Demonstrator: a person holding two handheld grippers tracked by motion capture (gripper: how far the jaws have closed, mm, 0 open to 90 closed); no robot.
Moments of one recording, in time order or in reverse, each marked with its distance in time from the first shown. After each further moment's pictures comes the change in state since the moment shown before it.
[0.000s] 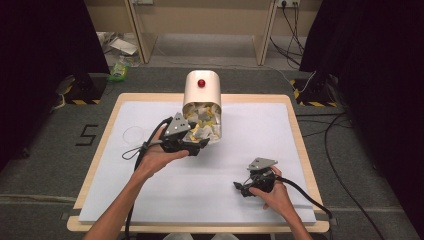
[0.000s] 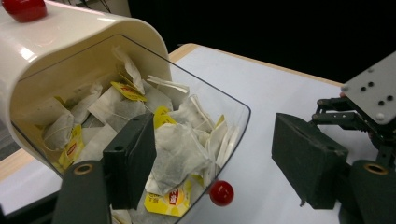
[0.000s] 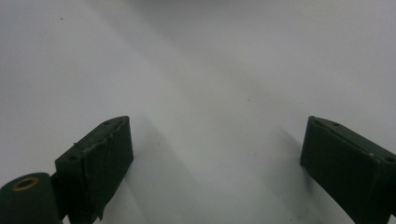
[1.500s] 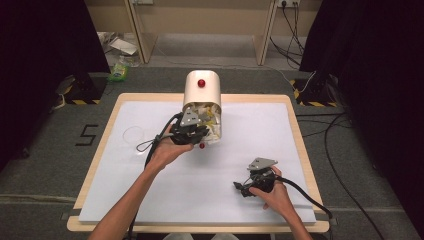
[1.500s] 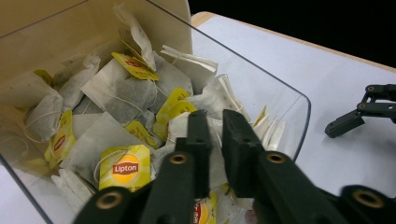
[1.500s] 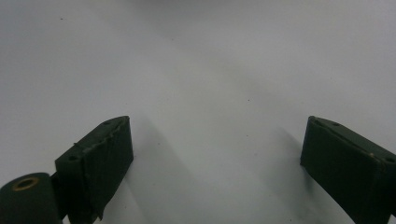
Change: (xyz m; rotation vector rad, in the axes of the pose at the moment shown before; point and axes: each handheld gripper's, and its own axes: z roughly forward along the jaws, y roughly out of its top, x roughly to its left) left arm 0.011 -0.003 0.040 0.119 0.034 -0.024; right arm 0.000 0.000 0.000 0.000 0.000 0.000
